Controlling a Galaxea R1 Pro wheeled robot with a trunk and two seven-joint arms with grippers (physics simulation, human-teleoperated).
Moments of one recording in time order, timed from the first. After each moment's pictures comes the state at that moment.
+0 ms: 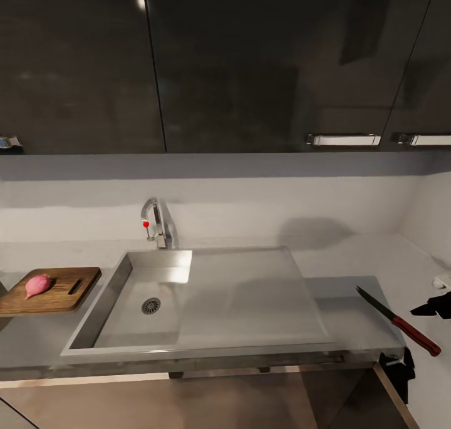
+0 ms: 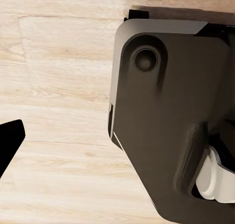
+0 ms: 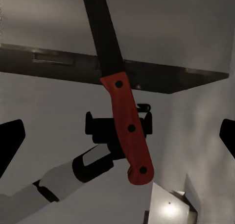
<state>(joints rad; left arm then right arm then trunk) -0.28 0.06 -0.27 0.08 0.36 0.16 -0.01 -1.21 -0.74 -0.08 -0.02 0.65 0.34 0.98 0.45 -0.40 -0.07</state>
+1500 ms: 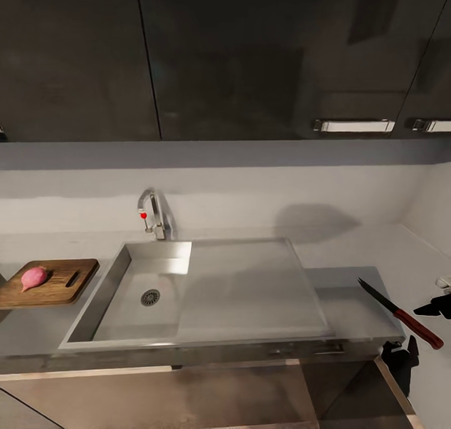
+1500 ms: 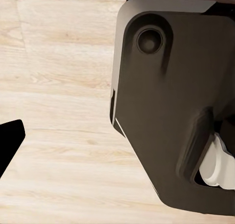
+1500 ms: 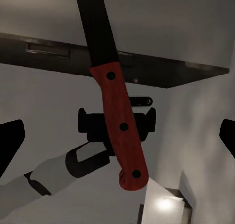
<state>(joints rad) -0.28 0.06 -0.27 0.08 0.36 0.16 0.00 -1.21 -0.76 -0.08 -0.02 0.65 0.30 0.98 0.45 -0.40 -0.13</state>
